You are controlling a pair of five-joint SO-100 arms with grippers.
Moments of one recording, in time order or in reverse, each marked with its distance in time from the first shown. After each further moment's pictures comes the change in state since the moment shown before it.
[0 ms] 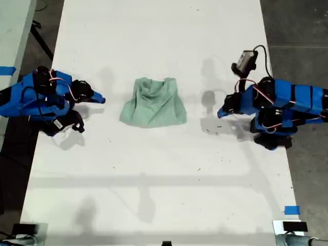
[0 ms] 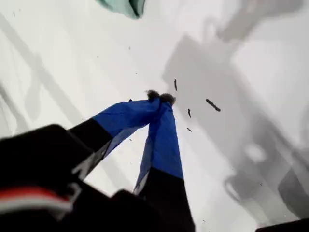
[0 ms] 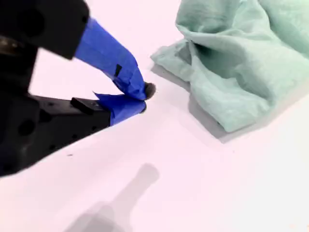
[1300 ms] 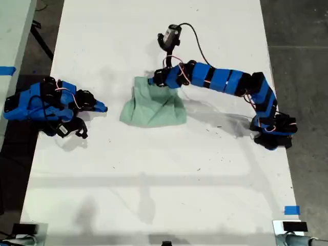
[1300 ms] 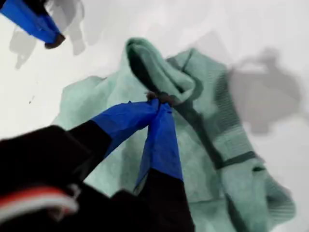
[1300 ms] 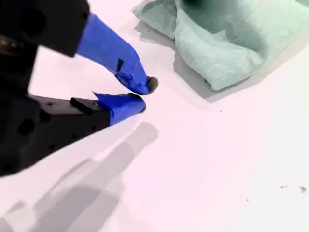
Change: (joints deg) arm 0 1.7 12.0 12.9 2.7 -5.4; arm 1 14.9 -103.0 -90.7 -35.5 -31.6
